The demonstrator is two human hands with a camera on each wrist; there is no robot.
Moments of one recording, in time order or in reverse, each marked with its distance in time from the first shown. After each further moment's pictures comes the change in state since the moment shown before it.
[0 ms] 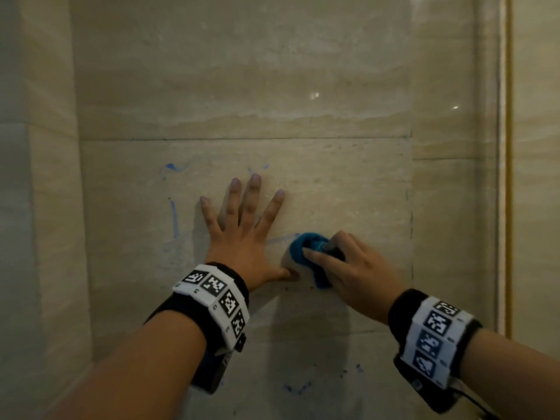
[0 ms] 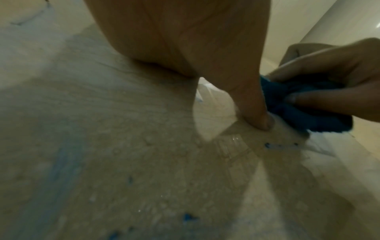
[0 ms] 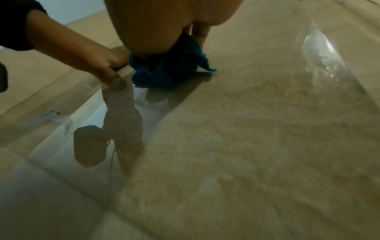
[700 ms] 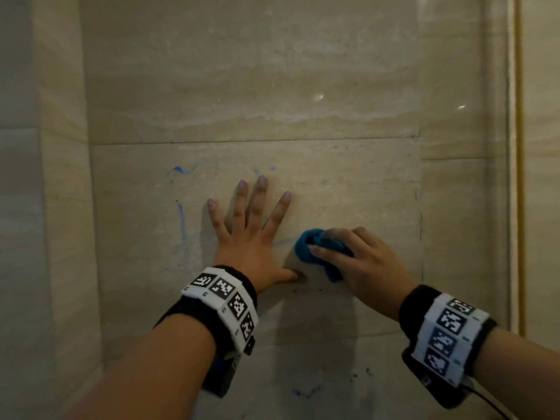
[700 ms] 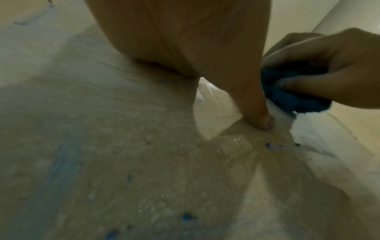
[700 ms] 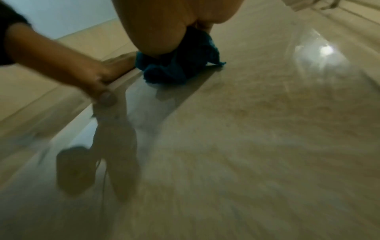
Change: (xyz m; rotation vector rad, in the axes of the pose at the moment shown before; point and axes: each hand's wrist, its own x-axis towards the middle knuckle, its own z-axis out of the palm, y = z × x) left_hand -0.001 -0.001 0.001 0.023 -0.006 0.006; right_hand 0.003 0.011 0.006 -0.082 0.069 -0.078
